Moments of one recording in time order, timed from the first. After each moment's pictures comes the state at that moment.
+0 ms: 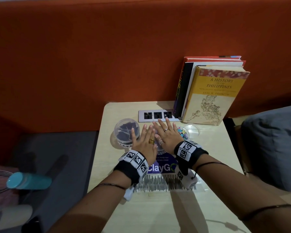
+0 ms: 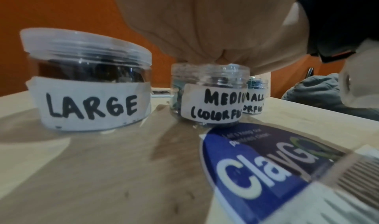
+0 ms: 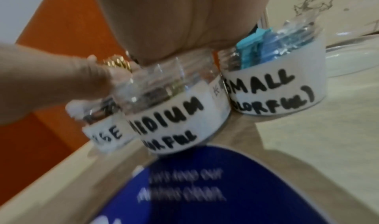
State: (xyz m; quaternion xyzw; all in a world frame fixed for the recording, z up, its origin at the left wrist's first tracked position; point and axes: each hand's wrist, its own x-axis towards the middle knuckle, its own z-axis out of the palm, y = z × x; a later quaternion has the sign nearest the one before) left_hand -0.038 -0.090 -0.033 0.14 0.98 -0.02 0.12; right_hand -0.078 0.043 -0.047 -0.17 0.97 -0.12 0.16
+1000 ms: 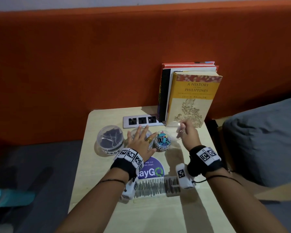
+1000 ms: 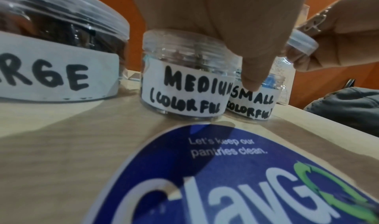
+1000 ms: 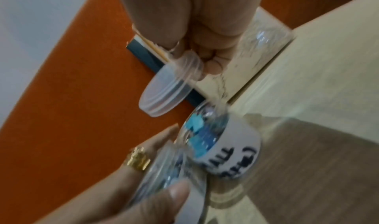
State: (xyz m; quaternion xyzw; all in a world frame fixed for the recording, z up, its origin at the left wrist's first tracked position) left_hand -0.072 -0.054 -0.045 0.19 0.97 0.01 0.17; right_hand -0.064 0.136 -0.020 0.11 0.84 -0.52 -0.05
